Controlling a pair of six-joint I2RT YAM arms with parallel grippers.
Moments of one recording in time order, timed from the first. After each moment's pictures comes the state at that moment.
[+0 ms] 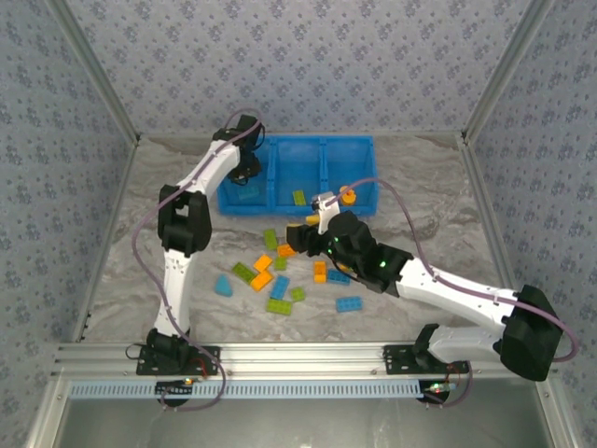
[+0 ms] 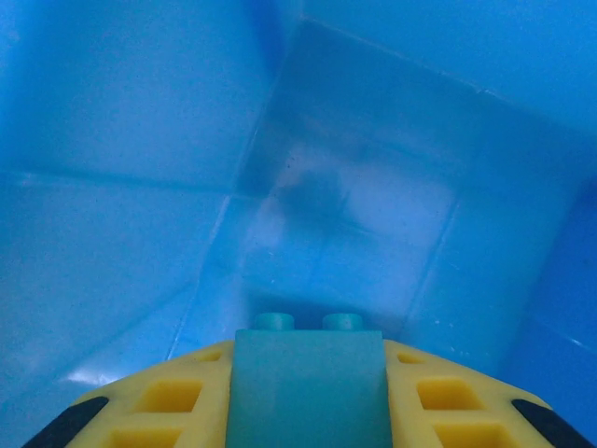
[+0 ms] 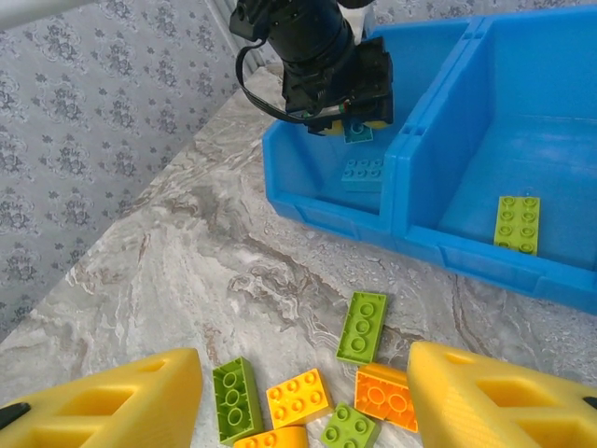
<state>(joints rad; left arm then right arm) -0.34 2.38 2.19 -1.03 -0.25 -0.65 0.94 1.19 0.82 0.02 0.17 0.46</state>
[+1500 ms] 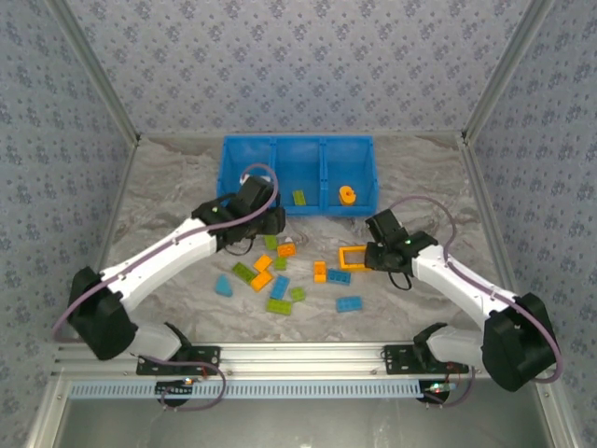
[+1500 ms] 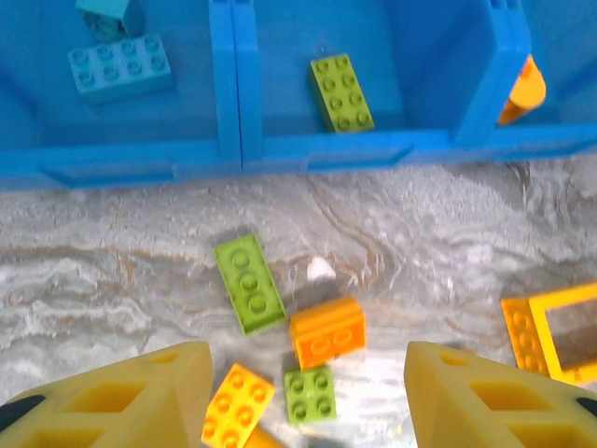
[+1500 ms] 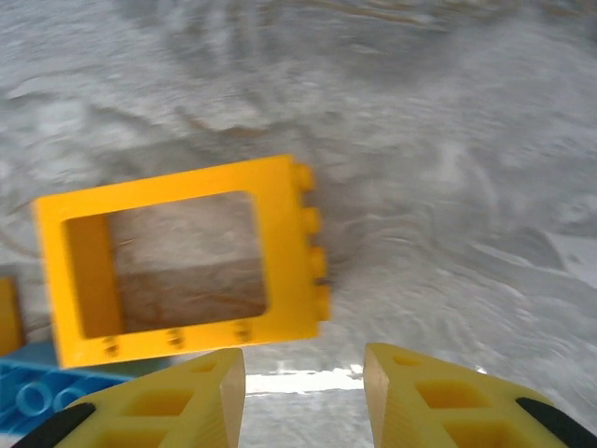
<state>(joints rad) -0.78 1.37 1.16 -0.68 -0.25 -0.60 0.53 1.21 0.75 -0.70 0.15 0.54</state>
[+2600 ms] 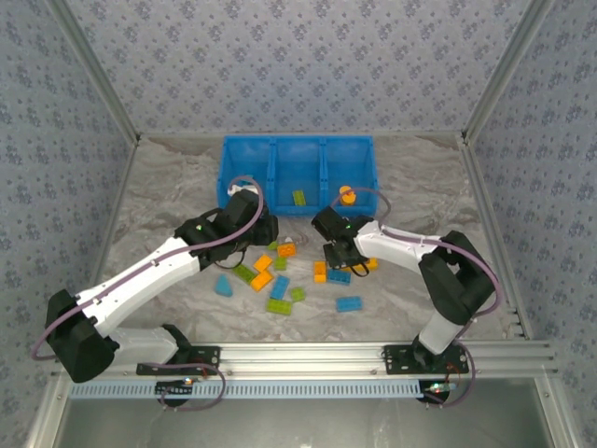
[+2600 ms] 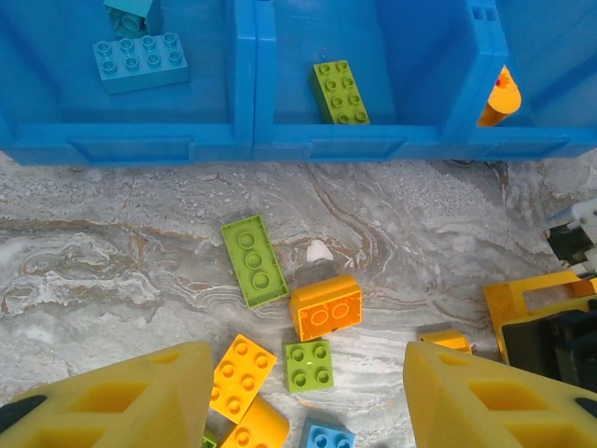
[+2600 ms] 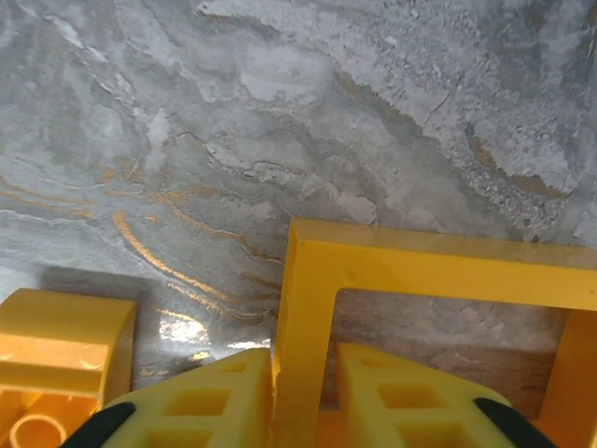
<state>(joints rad) -0.81 1.24 1.07 -0.67 -0.28 -0.65 0.74 1.68 1.02 -0.70 0.20 0.50</state>
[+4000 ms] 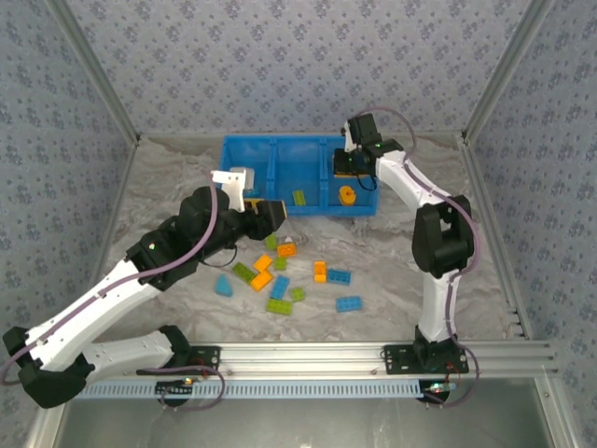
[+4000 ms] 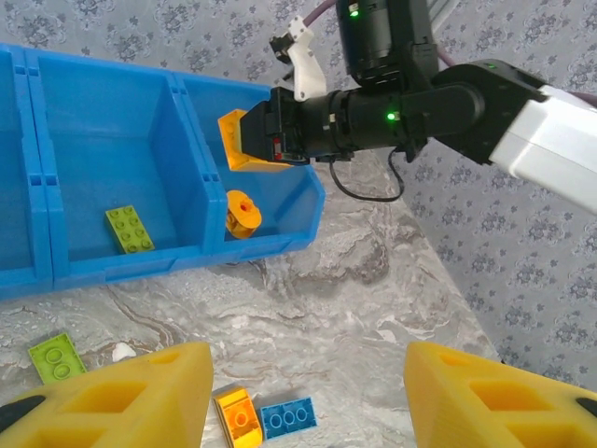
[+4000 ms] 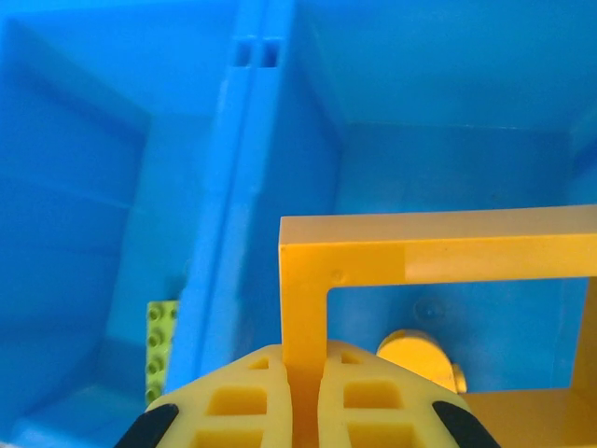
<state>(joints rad) -0.90 1.01 1.17 -0.52 -0.15 -0.63 0.33 2.03 1.75 -0.60 -0.12 0.28</state>
